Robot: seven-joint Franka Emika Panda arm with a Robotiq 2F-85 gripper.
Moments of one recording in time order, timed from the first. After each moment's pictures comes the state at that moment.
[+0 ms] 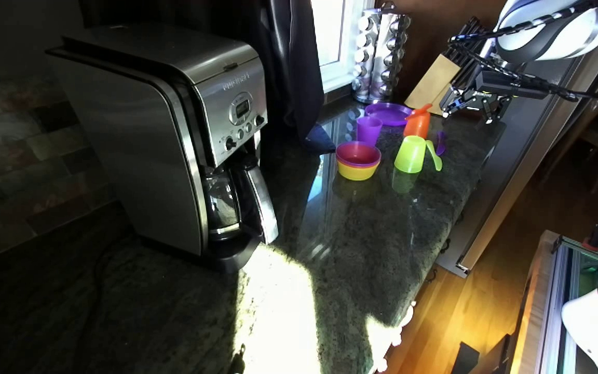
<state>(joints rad) -0.34 -0.23 -0.26 -2.59 -0.08 2.56 0.45</state>
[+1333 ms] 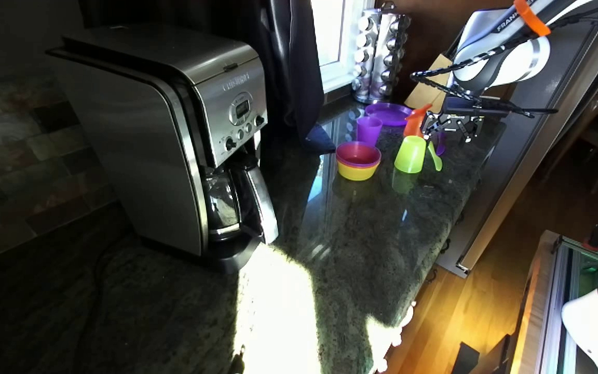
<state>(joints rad) -0.30 0.06 -0.26 -2.44 -0.06 2.56 0.51</state>
